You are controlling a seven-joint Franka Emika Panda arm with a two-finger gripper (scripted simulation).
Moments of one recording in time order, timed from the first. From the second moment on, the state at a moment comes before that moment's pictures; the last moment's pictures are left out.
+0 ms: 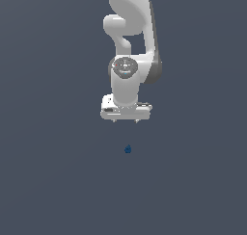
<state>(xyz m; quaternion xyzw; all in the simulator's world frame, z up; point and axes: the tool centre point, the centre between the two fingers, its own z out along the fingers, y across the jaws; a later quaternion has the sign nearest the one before) -0.020 0.009 0.134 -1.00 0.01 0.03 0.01</state>
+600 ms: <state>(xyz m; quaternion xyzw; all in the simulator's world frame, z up) -0.018 0.041 0.140 -1.00 -0.01 0.04 0.01</state>
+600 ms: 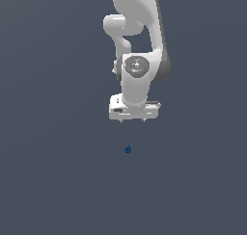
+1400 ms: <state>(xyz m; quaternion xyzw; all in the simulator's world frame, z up) 0.009 0.035 0.127 -1.00 0.06 0.03 0.01</state>
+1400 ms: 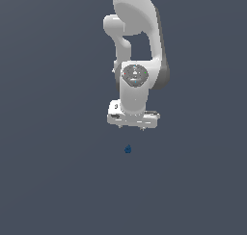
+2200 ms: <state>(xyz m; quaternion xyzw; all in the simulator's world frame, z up) 0.062 0.023 0.096 -0.98 0.22 0.00 0.00</state>
